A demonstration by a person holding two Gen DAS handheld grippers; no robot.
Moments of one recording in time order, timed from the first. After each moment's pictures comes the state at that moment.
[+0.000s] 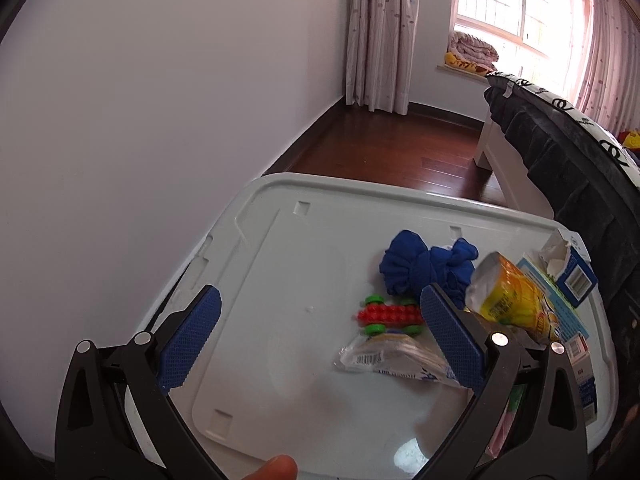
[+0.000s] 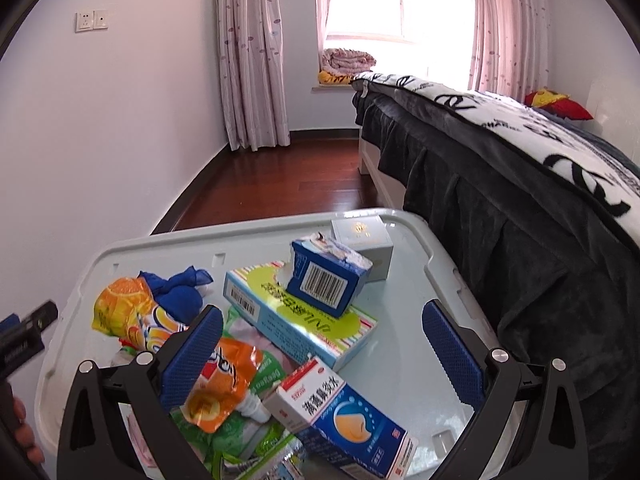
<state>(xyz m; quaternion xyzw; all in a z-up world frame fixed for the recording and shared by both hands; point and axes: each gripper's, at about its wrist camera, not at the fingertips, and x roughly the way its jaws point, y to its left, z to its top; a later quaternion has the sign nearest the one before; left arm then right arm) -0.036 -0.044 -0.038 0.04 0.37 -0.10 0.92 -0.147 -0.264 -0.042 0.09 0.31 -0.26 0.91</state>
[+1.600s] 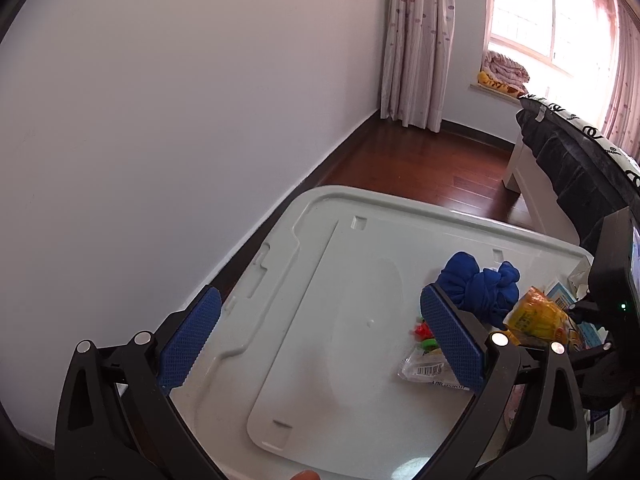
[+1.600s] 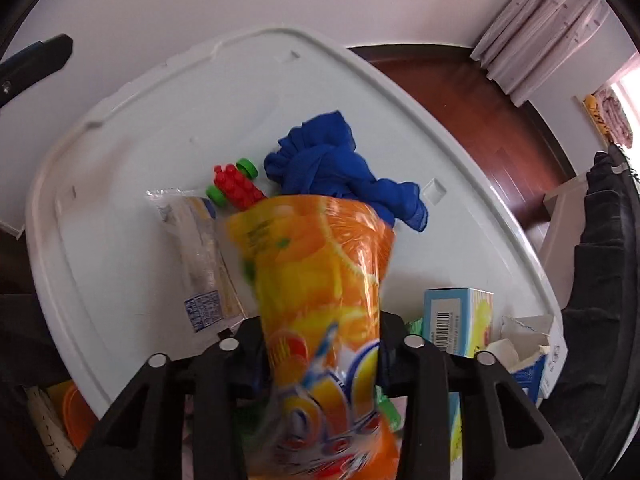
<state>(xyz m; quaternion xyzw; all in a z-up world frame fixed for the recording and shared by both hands) -0.025 0.005 -0.032 0.01 0.35 -0.04 0.93 -0.007 -0.162 -0.110 -0.21 0.57 0.09 0.79</state>
